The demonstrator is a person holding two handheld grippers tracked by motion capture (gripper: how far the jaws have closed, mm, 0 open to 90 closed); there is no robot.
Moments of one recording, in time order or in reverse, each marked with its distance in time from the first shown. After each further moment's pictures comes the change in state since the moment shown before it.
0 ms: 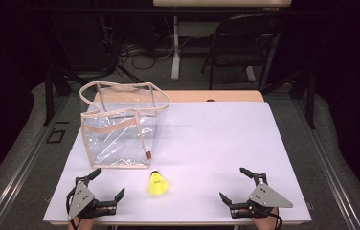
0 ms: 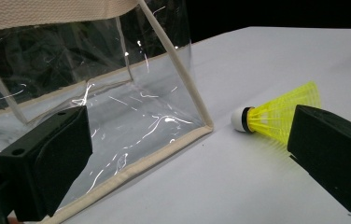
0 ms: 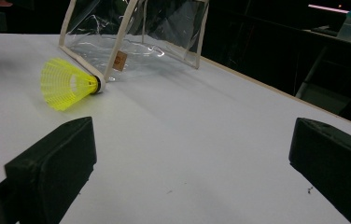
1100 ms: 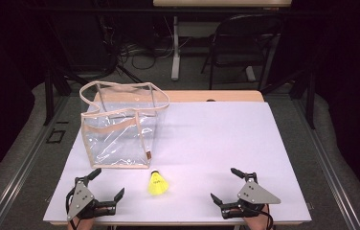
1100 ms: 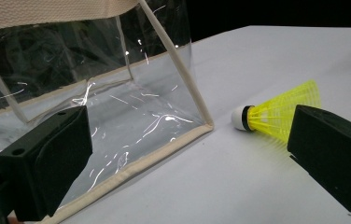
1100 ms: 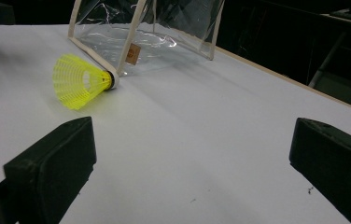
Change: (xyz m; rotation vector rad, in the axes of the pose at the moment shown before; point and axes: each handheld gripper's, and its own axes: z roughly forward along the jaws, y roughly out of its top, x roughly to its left) left arm 0.001 -0.001 -0.001 0.002 0.002 -0.001; right arm 0.015 0.011 0.018 0.072 0.031 0.010
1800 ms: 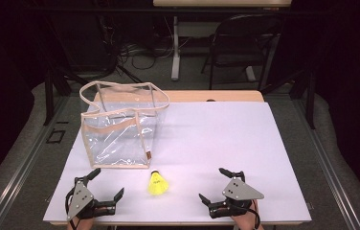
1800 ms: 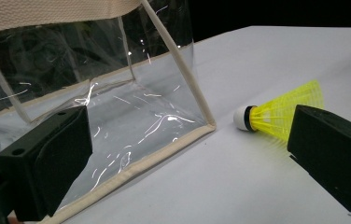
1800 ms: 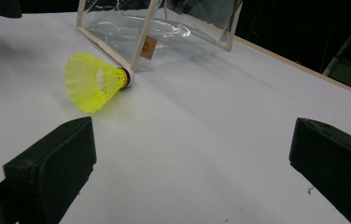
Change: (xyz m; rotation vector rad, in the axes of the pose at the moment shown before) left arm 0.000 0.000 -0.001 0.000 0.006 -0.002; right arm 0.019 0.014 0.024 0.070 0.023 -0.002
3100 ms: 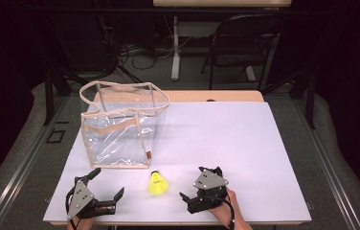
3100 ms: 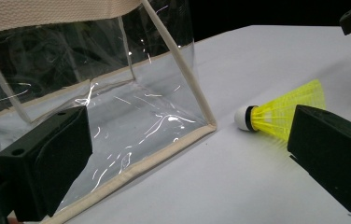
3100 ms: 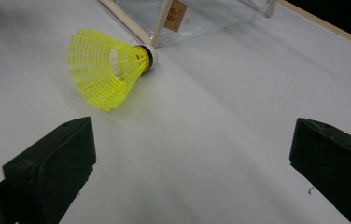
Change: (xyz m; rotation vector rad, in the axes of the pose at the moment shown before) left arm 0.000 0.000 0.001 0.003 -0.001 0.005; right arm 0.025 0.021 0.057 0.189 0.053 -0.018
